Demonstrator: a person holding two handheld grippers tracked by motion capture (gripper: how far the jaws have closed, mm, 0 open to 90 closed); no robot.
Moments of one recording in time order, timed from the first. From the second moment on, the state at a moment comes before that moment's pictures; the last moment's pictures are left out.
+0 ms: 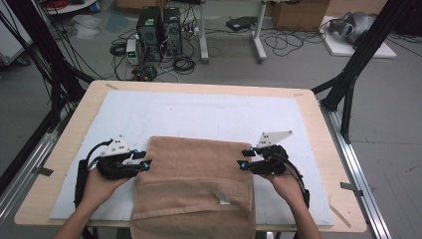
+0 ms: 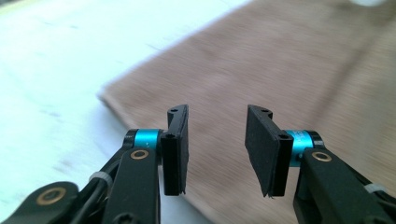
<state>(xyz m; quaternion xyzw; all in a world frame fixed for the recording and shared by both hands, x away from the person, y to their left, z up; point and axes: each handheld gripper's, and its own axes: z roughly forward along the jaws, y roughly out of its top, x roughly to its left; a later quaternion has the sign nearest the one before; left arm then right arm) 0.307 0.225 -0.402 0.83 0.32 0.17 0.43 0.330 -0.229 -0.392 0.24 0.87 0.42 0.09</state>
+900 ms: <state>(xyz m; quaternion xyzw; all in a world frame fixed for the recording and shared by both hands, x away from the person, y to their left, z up) 0.390 0.208 -0.441 0.83 0.38 0.14 0.38 0.393 -0.232 -0.442 0.31 0.87 0.38 0.07</state>
